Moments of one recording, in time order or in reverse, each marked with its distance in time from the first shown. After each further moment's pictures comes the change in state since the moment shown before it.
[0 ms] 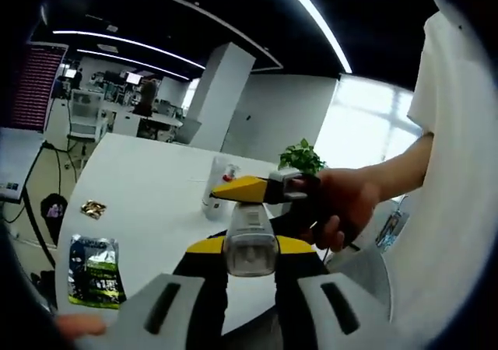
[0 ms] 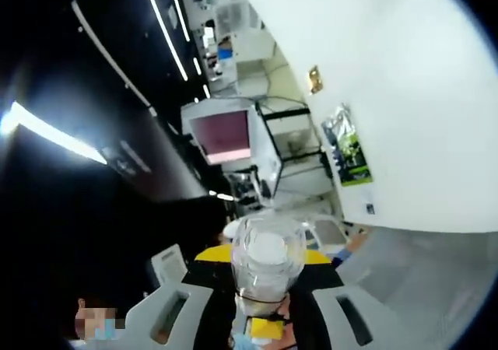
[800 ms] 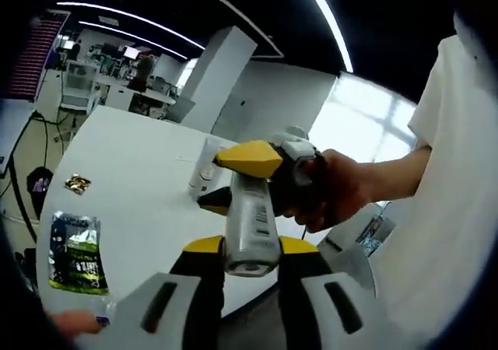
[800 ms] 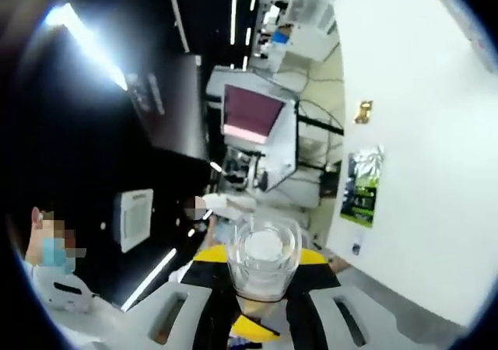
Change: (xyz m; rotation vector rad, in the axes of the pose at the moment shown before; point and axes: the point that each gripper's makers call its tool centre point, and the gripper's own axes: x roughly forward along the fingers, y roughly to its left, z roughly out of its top) left arm 0.009 0.000 -0.010 -0.150 0.077 -0.084; right arm 0.003 0.016 0.004 -0.461 0.092 -0.035
